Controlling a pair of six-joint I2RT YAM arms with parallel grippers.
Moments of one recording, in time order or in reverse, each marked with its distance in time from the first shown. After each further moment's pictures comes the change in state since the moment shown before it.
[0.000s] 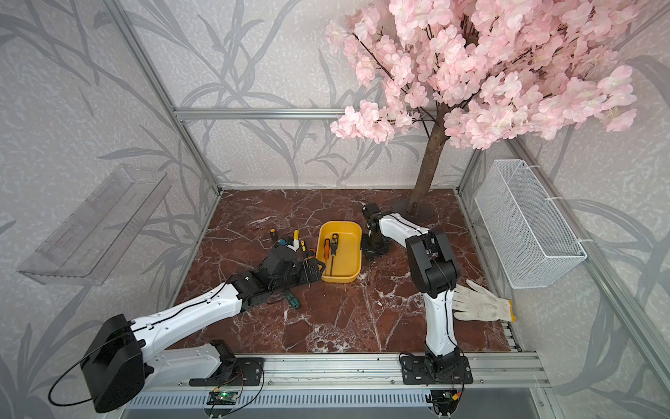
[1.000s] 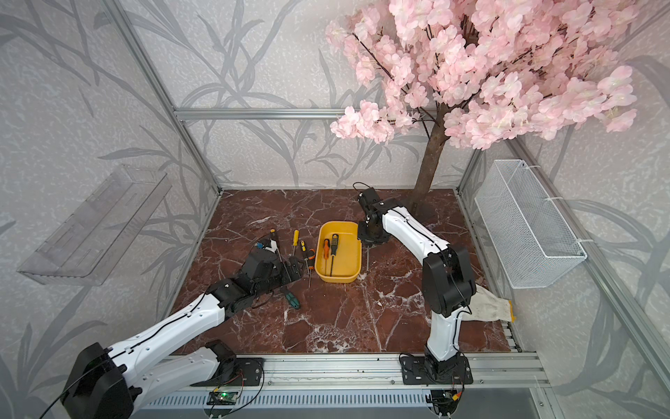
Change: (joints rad) left arm 0.144 -0.168 -0.115 -0.042 -0.010 0.000; right arm 0.084 -0.214 0.122 -0.161 0.104 -0.017
